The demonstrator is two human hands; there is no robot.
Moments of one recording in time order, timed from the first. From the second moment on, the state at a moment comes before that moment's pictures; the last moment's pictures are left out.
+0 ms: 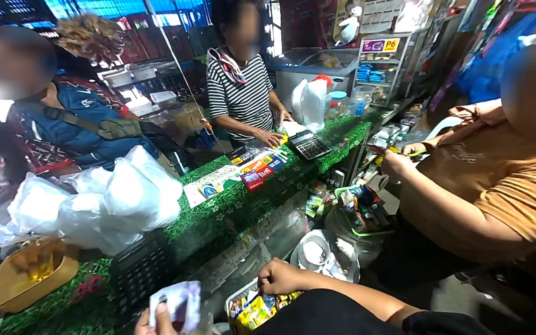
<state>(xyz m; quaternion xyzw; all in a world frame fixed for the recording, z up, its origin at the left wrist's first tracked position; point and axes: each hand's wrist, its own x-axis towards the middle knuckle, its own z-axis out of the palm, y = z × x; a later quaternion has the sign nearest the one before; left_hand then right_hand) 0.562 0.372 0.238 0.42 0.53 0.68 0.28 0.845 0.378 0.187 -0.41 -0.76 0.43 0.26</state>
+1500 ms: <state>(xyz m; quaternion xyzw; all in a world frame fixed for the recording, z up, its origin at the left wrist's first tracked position) 0.396 0.540 0.207 0.21 0.82 0.53 0.00 0.666 0.460 0.228 -0.42 -0.88 0.13 0.17</state>
